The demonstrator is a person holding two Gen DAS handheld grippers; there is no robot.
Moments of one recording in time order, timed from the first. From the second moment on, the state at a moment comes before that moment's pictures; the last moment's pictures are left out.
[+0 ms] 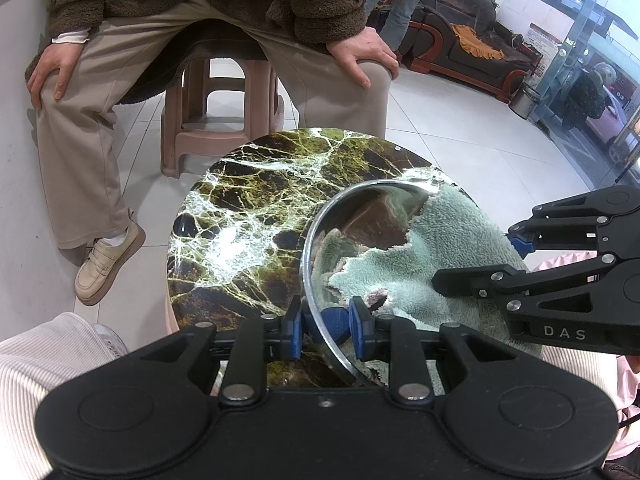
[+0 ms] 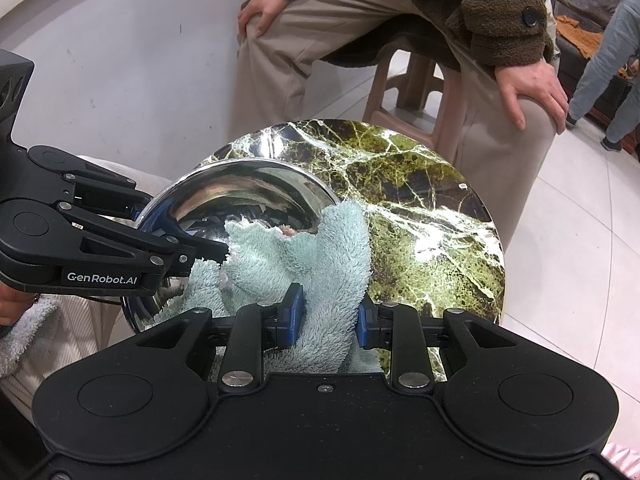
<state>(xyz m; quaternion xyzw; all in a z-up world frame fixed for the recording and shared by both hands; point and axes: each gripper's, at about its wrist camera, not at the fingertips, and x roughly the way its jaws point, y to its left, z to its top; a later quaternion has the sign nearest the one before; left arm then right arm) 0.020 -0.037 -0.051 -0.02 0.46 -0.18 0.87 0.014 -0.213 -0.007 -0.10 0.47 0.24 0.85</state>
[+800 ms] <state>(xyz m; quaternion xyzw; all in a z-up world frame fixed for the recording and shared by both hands) 0.019 -0.038 -0.050 -0.02 0.46 -0.18 0.87 0.012 -0.207 -0.007 -0.10 0.47 0.24 0.85</state>
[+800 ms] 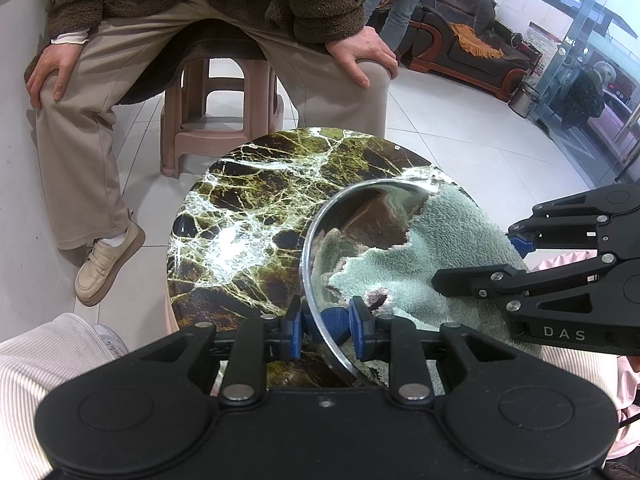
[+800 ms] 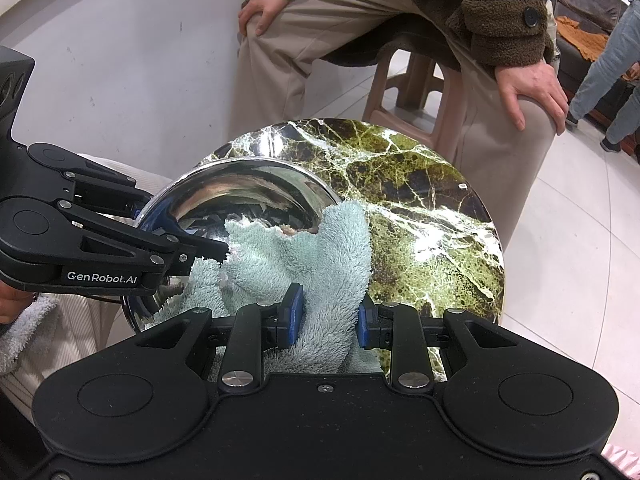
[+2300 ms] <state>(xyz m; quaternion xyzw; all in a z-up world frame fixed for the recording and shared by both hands) 0.016 -0.037 -0.050 -0.02 0.46 -0.19 0.86 0.011 -0.224 0.027 -0.13 0.42 0.21 0.87</state>
